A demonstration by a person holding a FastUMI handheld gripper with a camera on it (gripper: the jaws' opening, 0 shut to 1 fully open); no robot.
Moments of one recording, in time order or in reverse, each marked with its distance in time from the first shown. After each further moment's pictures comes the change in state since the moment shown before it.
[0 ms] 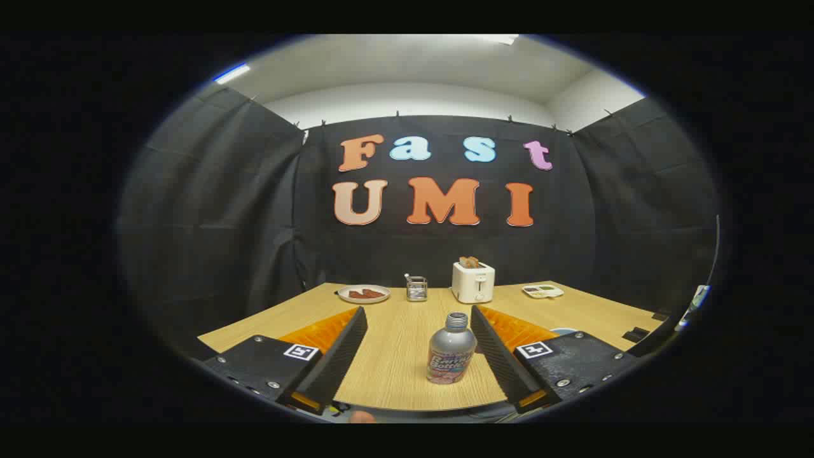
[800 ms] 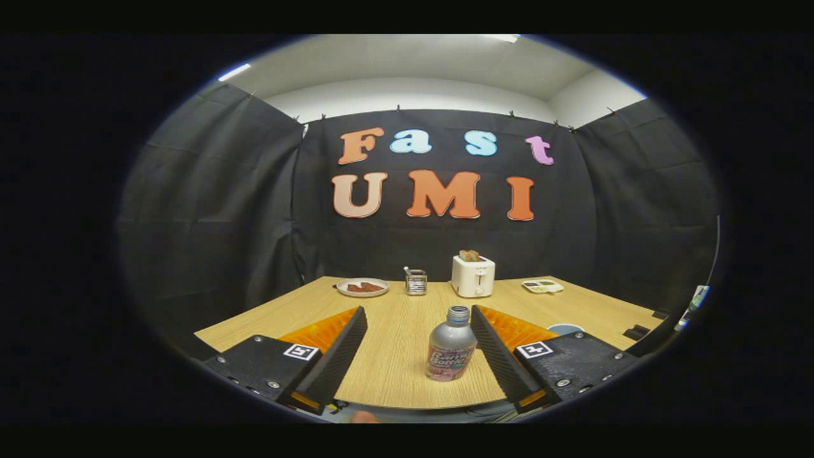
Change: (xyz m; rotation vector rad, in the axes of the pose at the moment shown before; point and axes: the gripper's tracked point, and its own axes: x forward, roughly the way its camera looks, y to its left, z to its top) arm 0.005 0.001 -0.012 -0.003 0.033 -0.001
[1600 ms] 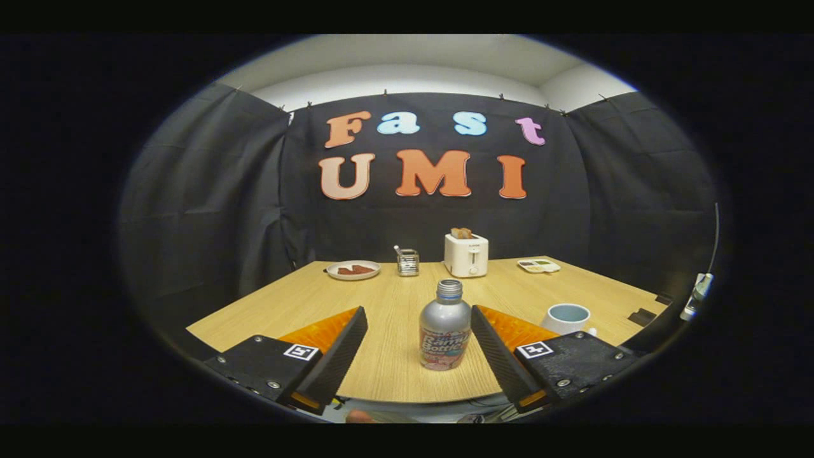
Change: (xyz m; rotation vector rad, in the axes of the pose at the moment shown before) arm 0.015 -0.013 -0.051 0.018 0.125 -0.043
